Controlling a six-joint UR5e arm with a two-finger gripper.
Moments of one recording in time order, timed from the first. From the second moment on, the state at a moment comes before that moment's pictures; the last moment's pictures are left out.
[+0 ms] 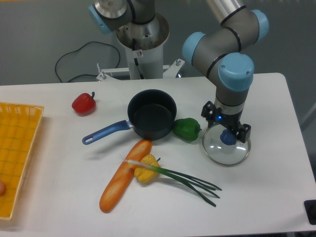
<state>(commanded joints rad) 2.68 -1.93 -1.62 -1.08 1.59 1.35</state>
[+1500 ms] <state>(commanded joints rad) 2.53 -1.93 -1.60 -1.07 1.57 0.98</state>
